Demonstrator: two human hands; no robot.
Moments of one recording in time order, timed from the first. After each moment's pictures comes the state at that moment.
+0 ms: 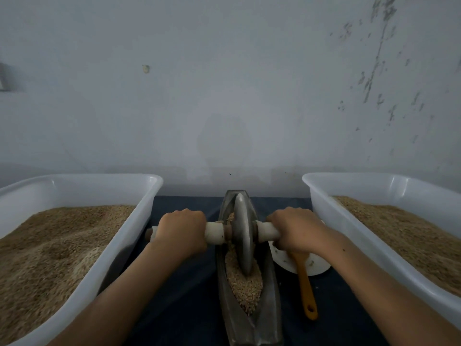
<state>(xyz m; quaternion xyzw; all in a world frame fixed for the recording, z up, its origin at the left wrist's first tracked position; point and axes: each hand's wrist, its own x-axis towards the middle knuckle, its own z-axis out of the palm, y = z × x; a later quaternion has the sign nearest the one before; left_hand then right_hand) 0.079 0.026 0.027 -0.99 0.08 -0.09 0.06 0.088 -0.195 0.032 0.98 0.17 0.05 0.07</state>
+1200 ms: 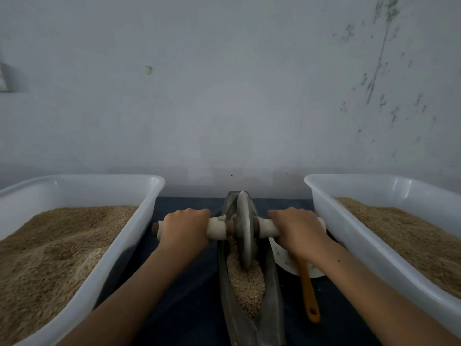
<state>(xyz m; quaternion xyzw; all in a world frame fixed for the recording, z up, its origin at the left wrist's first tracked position) 0.080 0.024 0.019 -0.98 0.08 -0.19 0.03 0.087 -0.194 0.019 0.97 0.15 0.17 0.03</state>
